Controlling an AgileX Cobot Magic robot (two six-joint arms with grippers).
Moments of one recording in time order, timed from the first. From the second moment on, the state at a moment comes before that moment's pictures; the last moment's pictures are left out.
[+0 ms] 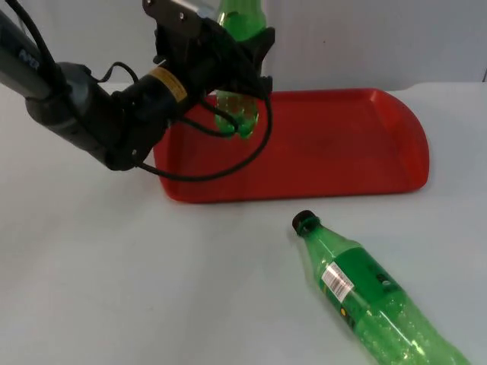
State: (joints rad) right arm 0.03 0.00 -0.52 0.01 1.08 0.01; left arm -0.31 2.46 -1.43 0.39 -1.16 -0.11
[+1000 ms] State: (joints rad) right arm 0.03 0.00 -0.52 0.01 1.08 0.01; left arm -0.31 2.51 -1.43 0.44 -1.16 -0.10
